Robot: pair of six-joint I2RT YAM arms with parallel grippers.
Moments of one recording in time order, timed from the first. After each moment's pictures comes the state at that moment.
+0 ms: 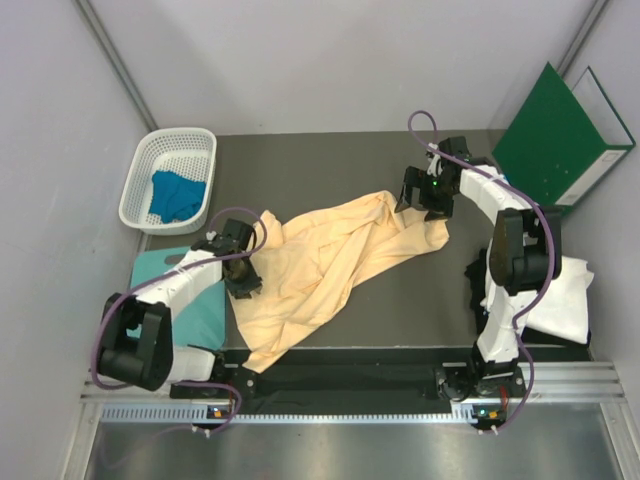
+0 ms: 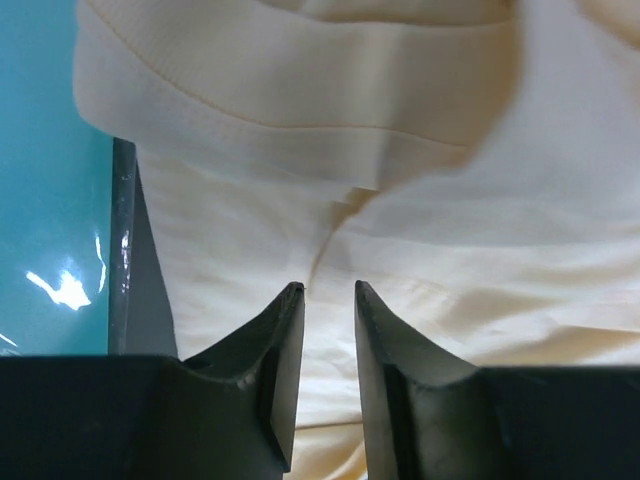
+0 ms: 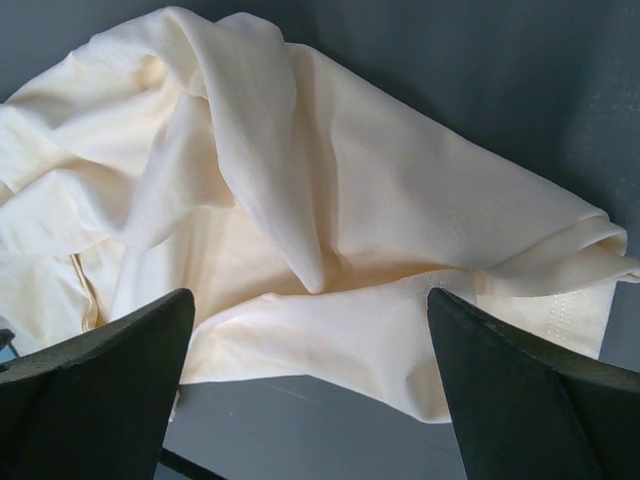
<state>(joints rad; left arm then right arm) -0.28 1.32 0.76 -0.68 -0.07 -0.76 0.13 1.93 1.51 -0.69 -0.33 0.29</state>
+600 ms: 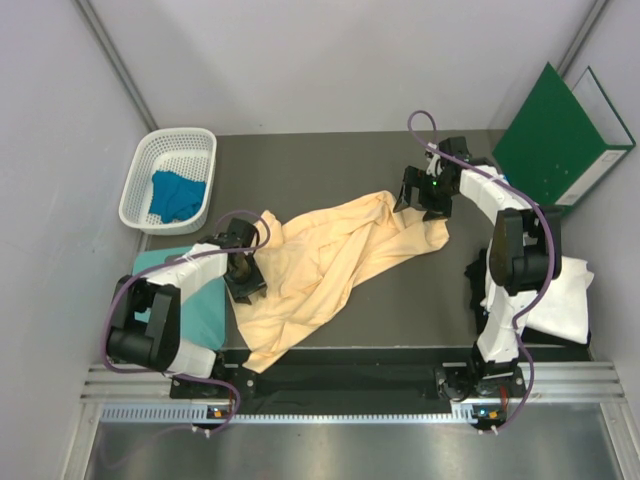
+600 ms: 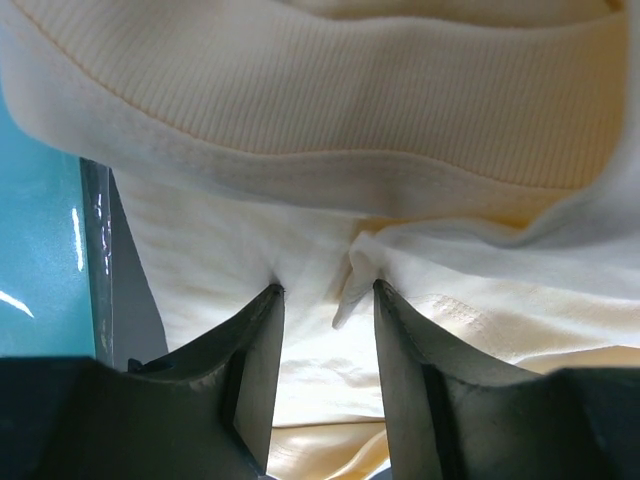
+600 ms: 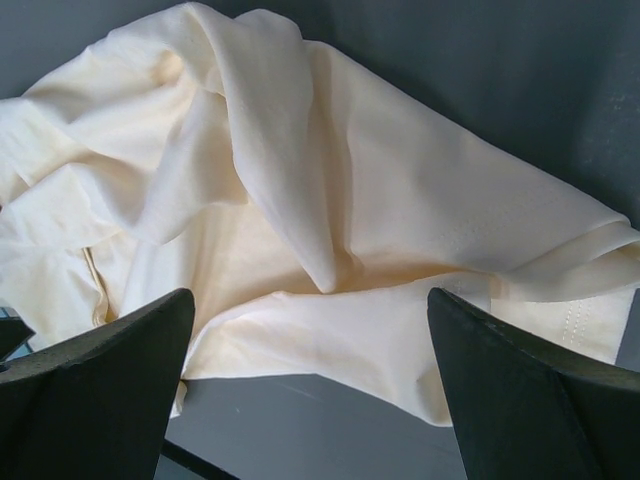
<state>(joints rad) -0.27 1.44 0.76 -0.68 -0.02 -0.75 0.13 1.94 1.51 -0.68 -0.36 0.29</state>
